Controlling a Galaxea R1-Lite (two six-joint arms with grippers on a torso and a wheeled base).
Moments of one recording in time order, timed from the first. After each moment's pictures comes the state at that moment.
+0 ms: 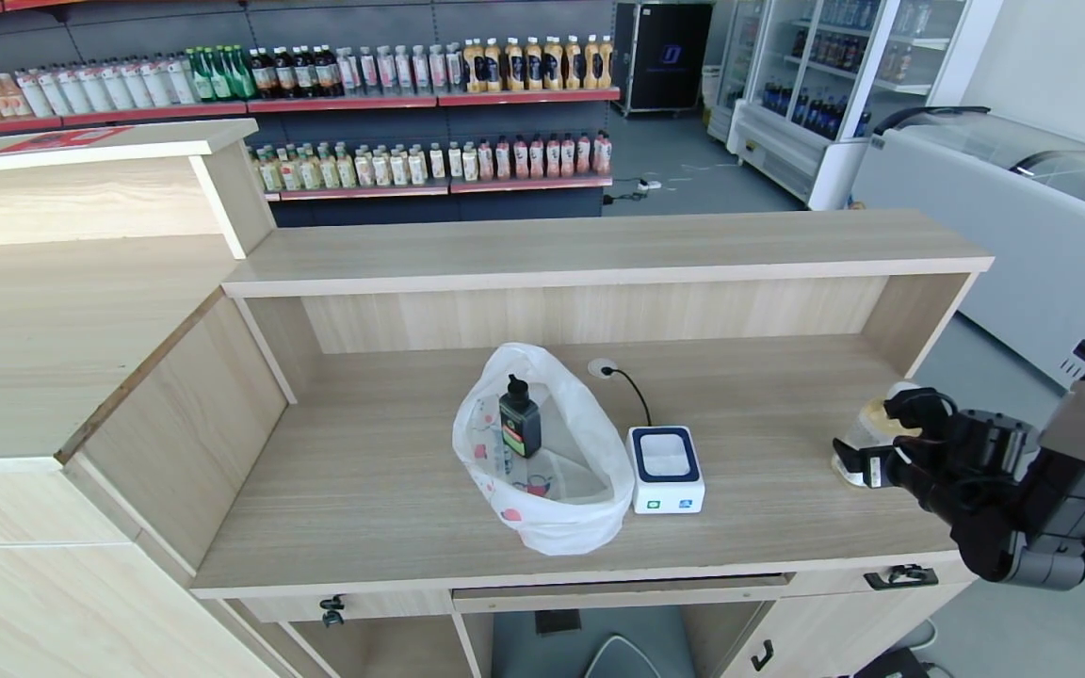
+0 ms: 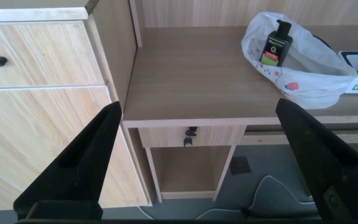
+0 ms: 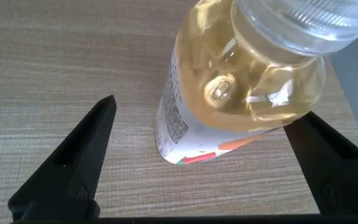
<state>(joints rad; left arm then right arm) 0.00 0.00 0.00 0.00 0.00 0.00 -0.21 2.44 -0.84 -1.35 0.07 -0.28</state>
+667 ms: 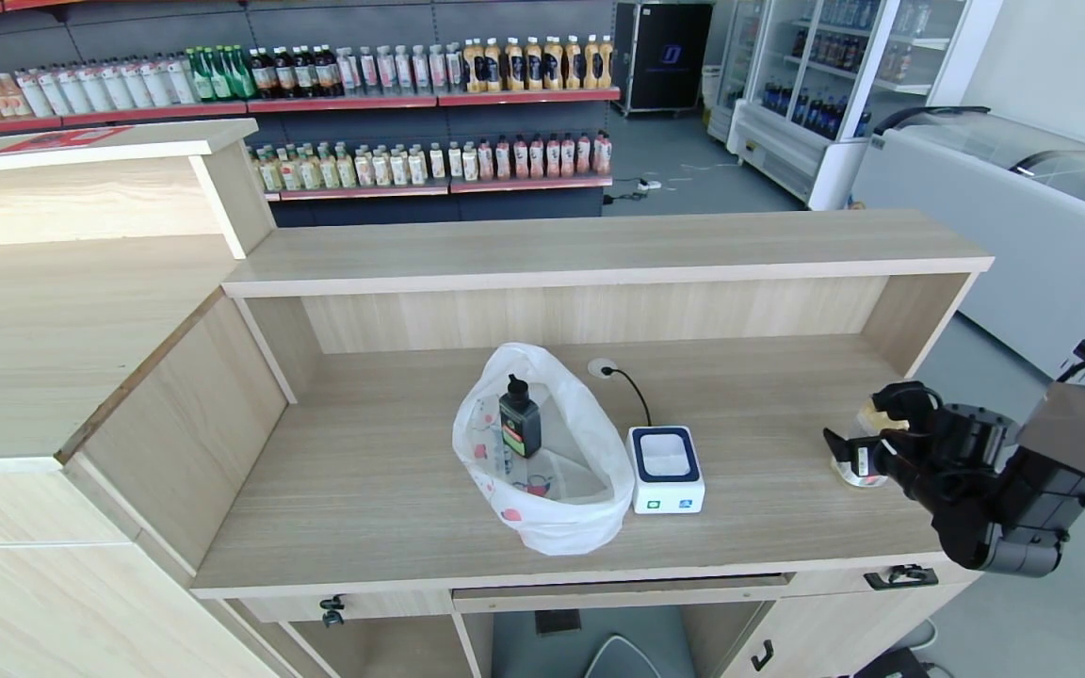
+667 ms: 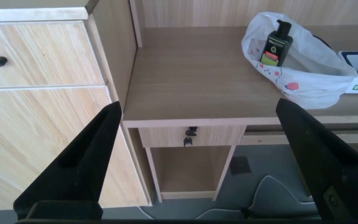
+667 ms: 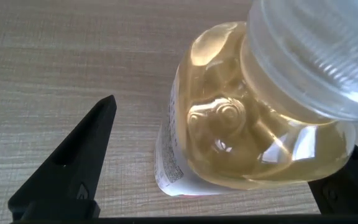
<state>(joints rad) 0.00 0.00 0.00 0.00 0.00 0.00 -0.19 2.50 -0.96 -1.34 0.07 -0.28</state>
